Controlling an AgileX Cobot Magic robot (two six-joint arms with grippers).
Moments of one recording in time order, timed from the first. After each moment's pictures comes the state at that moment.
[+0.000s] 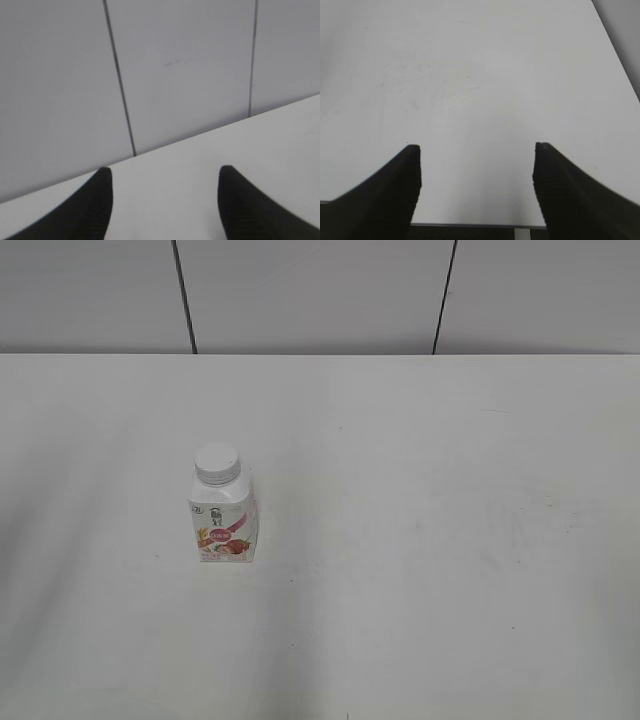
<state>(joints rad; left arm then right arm) -0.30 0.47 -0.55 0.11 0.25 0.10 0.03 -0.01 -0.52 0.05 1.10 -0.13</state>
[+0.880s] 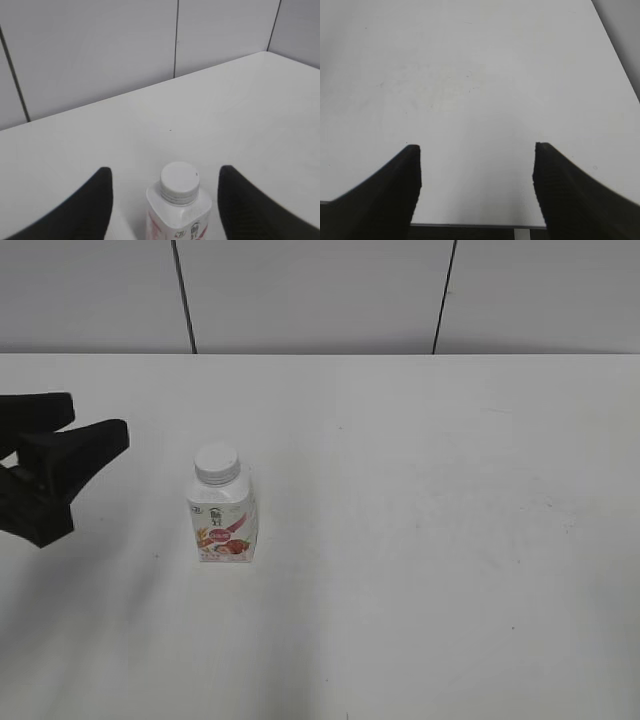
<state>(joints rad) -0.28 1.07 -0.27 0.66 -0.59 -0.47 0.03 -0.01 -0.52 0.05 1.10 -0.13</state>
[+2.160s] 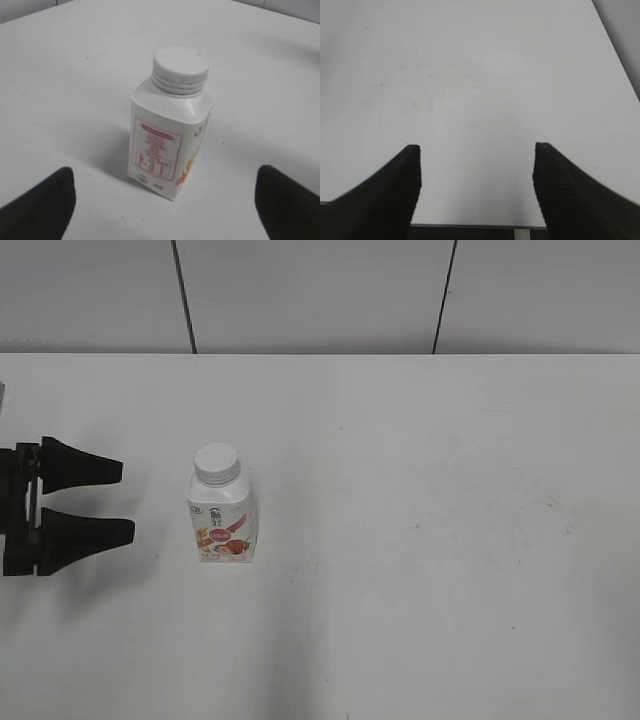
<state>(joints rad) 0.27 1.91 -0.66 1.69 -1.20 -0.59 0.03 -0.01 -0.52 0.05 1.10 -0.13</state>
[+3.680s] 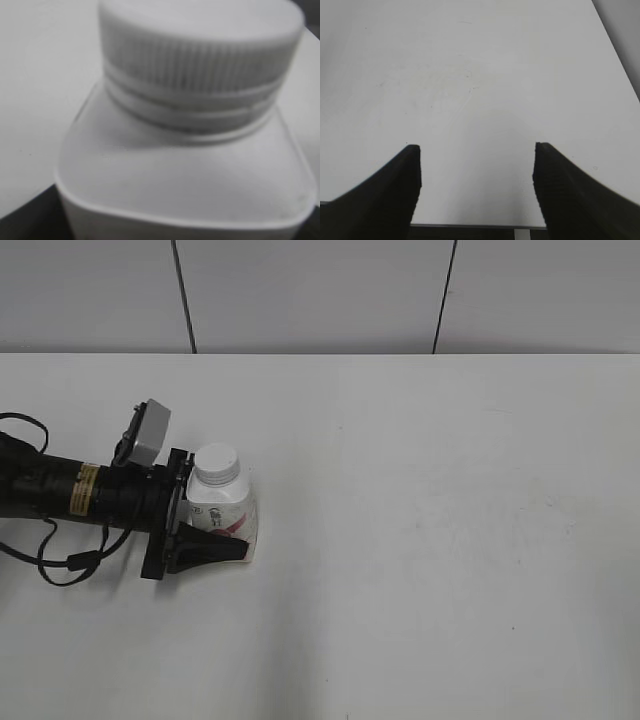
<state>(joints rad) -0.05 2.29 -1.04 1.68 -1.21 -0.51 0.03 -0.01 -0.52 0.05 1.10 -0.13</state>
